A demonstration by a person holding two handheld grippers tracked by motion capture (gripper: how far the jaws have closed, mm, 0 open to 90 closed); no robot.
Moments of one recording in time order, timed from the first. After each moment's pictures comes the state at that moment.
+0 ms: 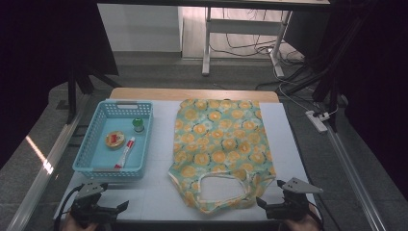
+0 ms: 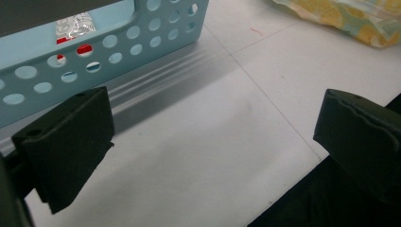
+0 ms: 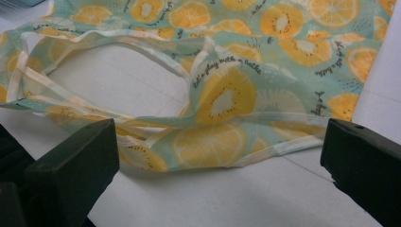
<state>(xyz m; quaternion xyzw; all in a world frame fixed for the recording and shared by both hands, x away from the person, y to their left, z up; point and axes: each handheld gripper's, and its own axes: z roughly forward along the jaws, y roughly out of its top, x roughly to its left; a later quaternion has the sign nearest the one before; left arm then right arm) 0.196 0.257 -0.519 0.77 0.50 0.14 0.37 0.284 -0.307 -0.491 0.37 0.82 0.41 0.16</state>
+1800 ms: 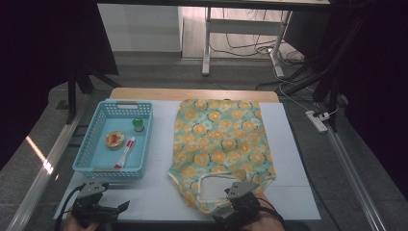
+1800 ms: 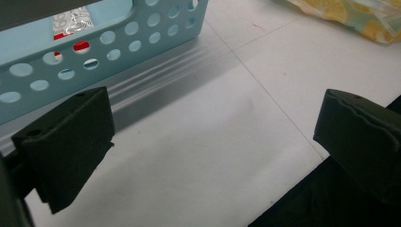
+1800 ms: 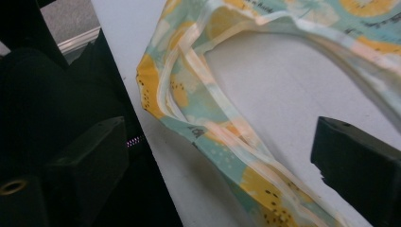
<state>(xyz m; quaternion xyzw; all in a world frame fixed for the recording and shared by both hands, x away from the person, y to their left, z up) 0.198 0.255 -0.520 0.78 0.50 0.13 0.36 0.280 -0.185 -0.510 0.18 0.92 0.36 0.03</state>
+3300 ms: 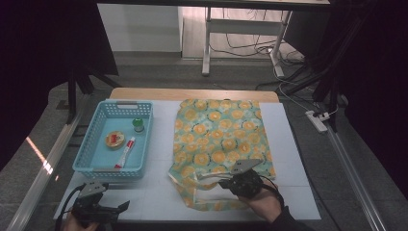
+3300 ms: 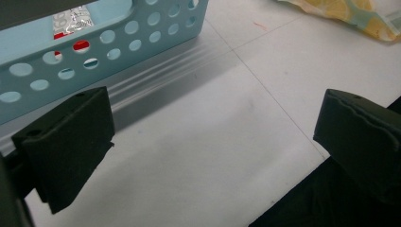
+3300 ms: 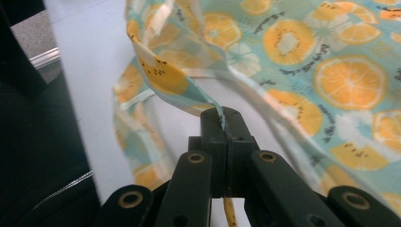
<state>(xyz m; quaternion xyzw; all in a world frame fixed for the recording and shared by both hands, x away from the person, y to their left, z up) 0.198 0.254 -0.520 0.78 0.50 0.13 0.36 0.330 -0.184 -0.476 0.19 0.91 0.36 0.05</state>
